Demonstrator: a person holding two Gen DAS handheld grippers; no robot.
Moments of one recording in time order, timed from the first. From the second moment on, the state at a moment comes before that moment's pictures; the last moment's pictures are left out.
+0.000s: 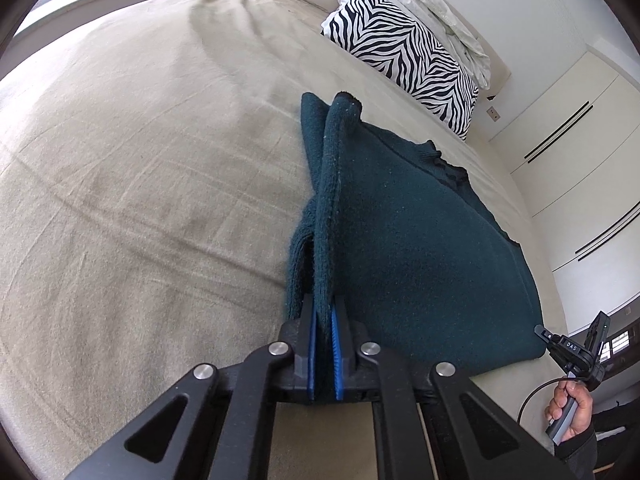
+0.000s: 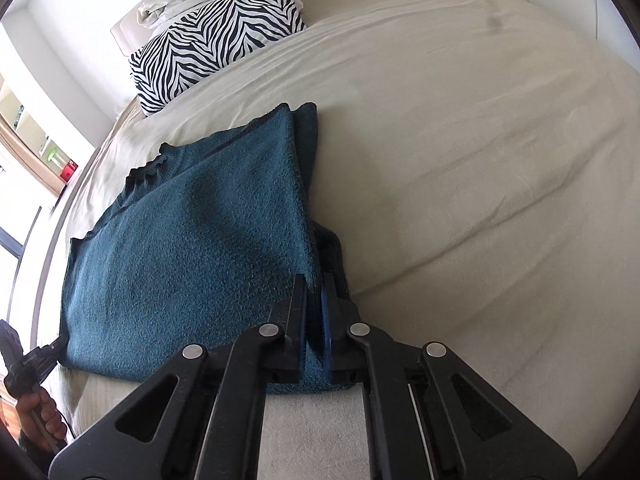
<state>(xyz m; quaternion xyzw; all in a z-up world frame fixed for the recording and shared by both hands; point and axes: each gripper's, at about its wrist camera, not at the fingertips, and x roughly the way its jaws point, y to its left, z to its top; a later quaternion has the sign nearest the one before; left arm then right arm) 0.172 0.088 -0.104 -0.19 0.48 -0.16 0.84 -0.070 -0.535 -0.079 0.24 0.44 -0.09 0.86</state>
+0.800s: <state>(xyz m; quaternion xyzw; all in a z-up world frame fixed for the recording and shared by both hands) 0.167 0.079 -0.037 -0.12 0.41 -0.12 0.90 -0.089 -0.543 -0.045 0.25 0.38 -0.11 0.88</state>
